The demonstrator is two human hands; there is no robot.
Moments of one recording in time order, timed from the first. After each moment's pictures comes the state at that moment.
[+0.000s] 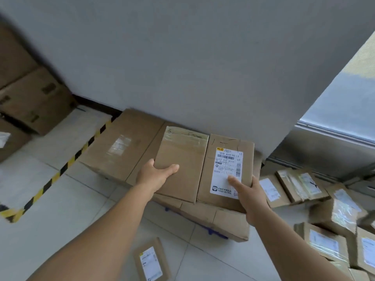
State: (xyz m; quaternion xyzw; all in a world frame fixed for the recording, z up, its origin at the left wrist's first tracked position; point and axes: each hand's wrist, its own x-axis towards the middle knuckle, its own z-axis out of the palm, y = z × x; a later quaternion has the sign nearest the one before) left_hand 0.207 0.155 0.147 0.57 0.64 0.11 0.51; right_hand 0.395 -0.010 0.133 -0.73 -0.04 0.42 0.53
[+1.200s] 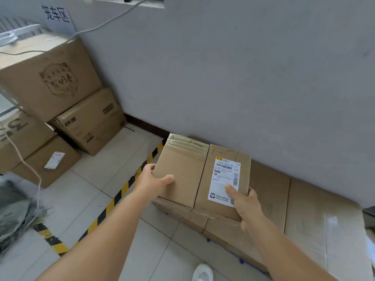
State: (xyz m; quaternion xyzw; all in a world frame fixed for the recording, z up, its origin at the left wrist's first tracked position) left_hand -0.117 0.519 0.175 0.57 0.63 0.14 0.51; right_hand 0.086 0.380 0.135 -0.74 -0.02 0.44 0.50
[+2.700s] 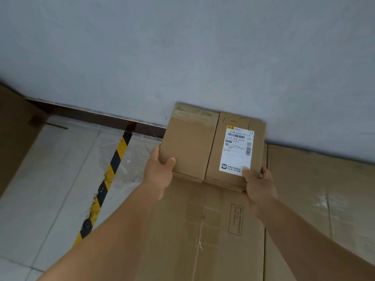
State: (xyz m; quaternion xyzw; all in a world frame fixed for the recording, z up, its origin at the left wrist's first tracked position) left_hand 0.095 0.874 -0.200 0.57 0.59 0.09 0.56; right_hand 0.244 0.700 -0.234 -0.78 0.14 0.34 0.50
